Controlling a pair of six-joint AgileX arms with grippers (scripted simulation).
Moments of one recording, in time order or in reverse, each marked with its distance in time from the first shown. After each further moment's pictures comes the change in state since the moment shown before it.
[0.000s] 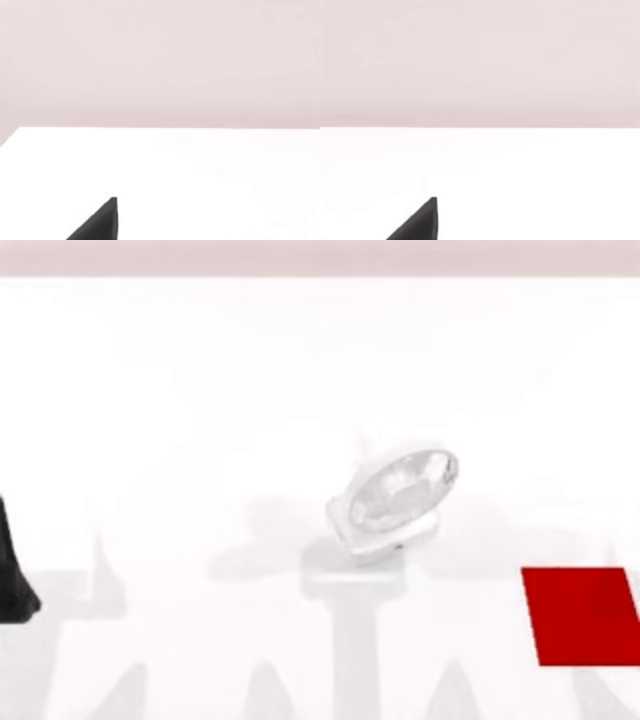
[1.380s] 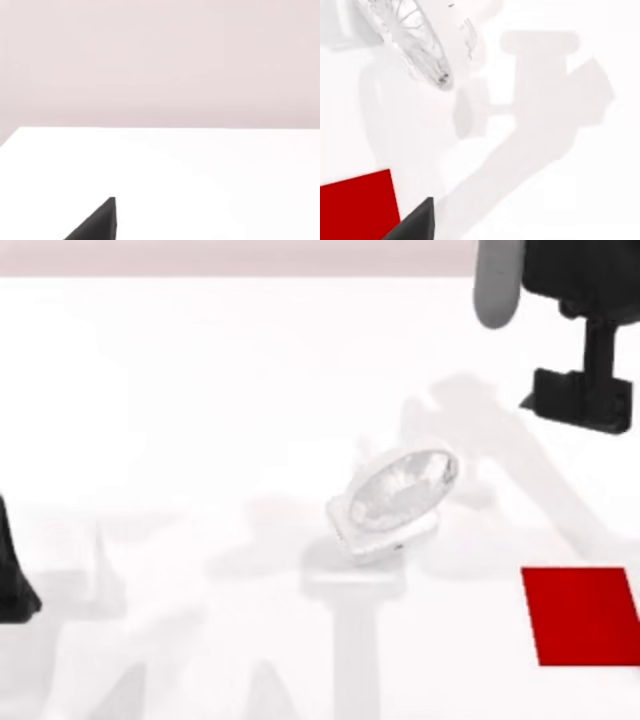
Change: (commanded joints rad) left arm 0.000 0.000 0.000 0.000 0.000 0.000; right arm 0.472 1.652 1.733 -1.196 0.000 -0.973
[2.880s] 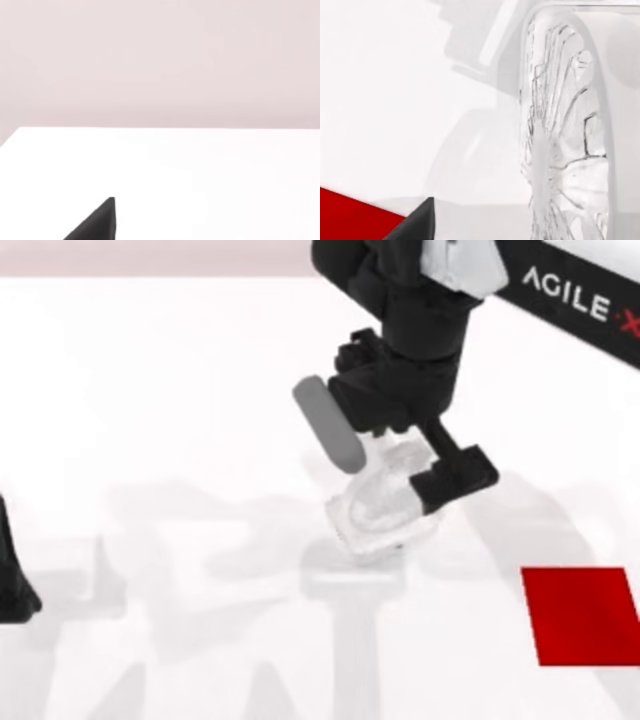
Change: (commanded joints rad) left arm 0.000 0.000 0.000 0.000 0.000 0.000; right arm 0.173 0.561 0.337 -0.236 0.003 -0.353
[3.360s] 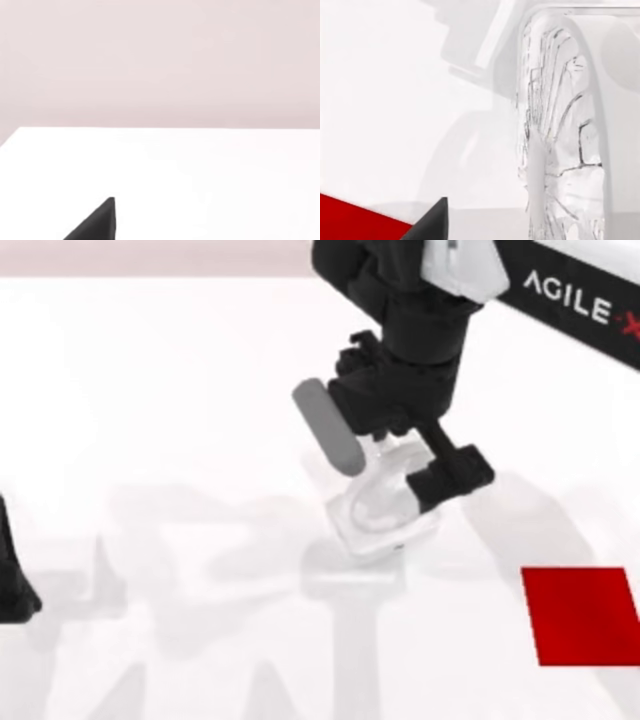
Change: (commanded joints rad) left arm 0.000 0.000 0.000 0.000 0.000 0.000; right arm 0.001 -0.005 -0.026 0.025 0.000 0.000
